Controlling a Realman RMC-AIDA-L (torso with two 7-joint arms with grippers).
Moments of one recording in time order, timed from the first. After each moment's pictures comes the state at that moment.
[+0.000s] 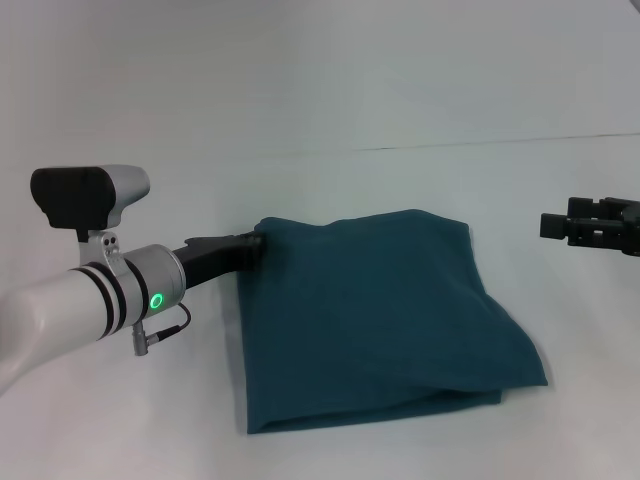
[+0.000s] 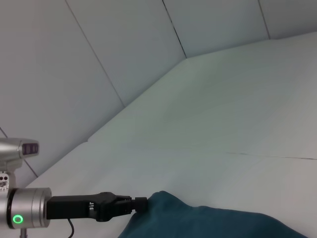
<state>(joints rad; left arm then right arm) -0.81 -2.17 0.86 0.27 1.65 0.65 -1.51 0.48 1.99 -0.45 -0.88 -2.09 -1.63 1.83</state>
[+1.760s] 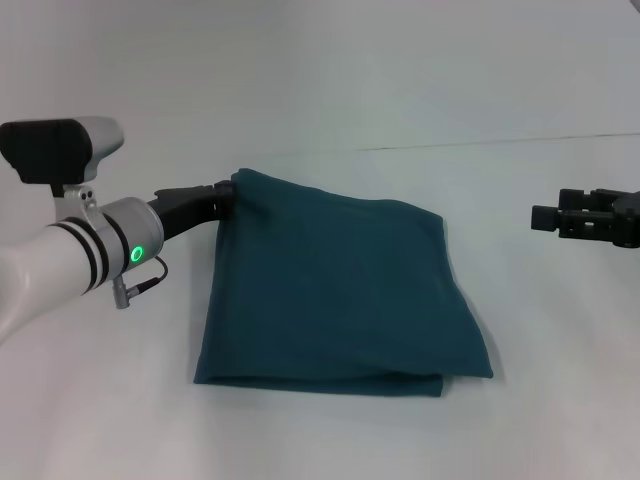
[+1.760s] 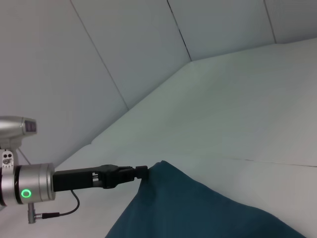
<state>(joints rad) -0.83 -2.17 0.84 0.36 1.64 0.58 -1.53 0.50 1.99 -0.45 -0.87 -2.09 -1.62 1.82</state>
